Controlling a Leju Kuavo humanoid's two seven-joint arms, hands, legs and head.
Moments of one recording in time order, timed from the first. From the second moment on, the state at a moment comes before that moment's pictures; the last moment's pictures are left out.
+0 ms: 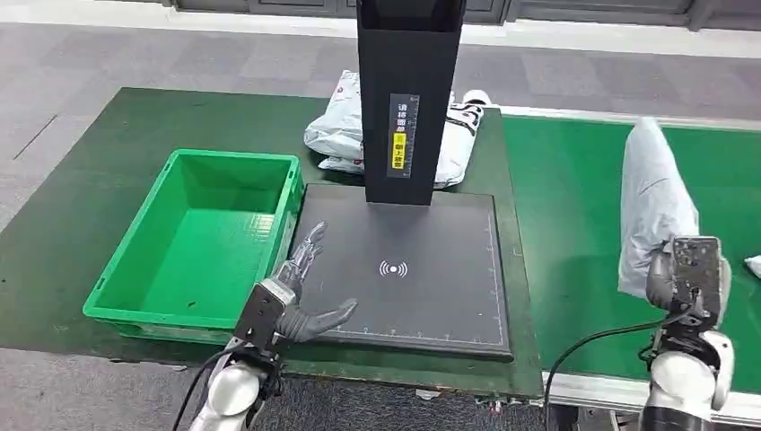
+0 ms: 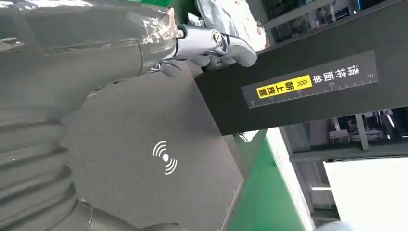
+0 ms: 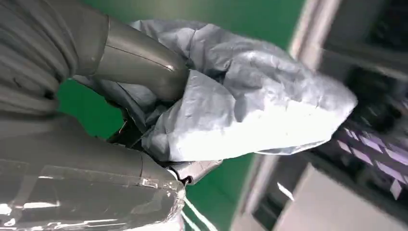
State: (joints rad) left arm -0.05 -0.20 -0.30 -1.44 -0.19 0.04 -0.33; right arm -0.15 -0.01 -0.41 -1.50 0.45 -0.14 -0.08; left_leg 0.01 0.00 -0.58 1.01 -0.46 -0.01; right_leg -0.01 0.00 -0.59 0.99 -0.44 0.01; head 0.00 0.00
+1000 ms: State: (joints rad) left arm -0.07 -0.21 -0.33 -1.43 -0.16 0.06 -0.38; right arm -0.07 0.02 0.04 -1.68 0.57 -0.24 -0.04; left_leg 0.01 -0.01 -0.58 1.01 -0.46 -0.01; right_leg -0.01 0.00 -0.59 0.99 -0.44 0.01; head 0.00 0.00
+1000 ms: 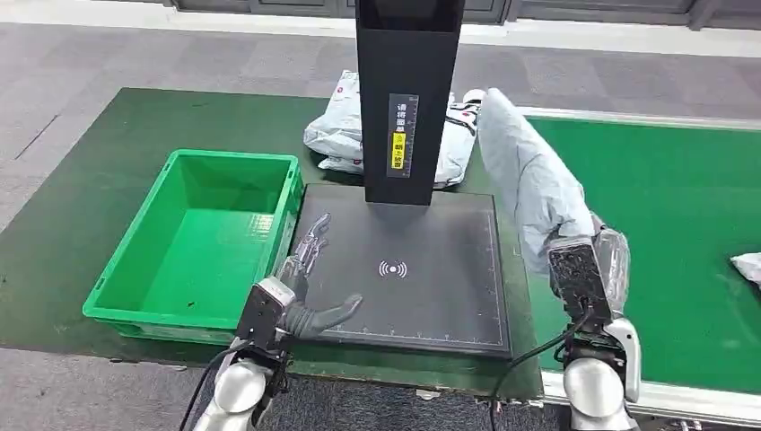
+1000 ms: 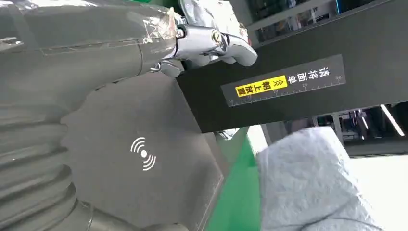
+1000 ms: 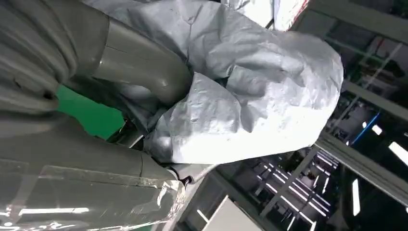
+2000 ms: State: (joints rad) left arm -0.10 -0.19 -0.38 -1.46 -0.13 0.14 -0.39; right arm -0.29 0.16 0.33 -1.02 0.40 -0.10 -0.02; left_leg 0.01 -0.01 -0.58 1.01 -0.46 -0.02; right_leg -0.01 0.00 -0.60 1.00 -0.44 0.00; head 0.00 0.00
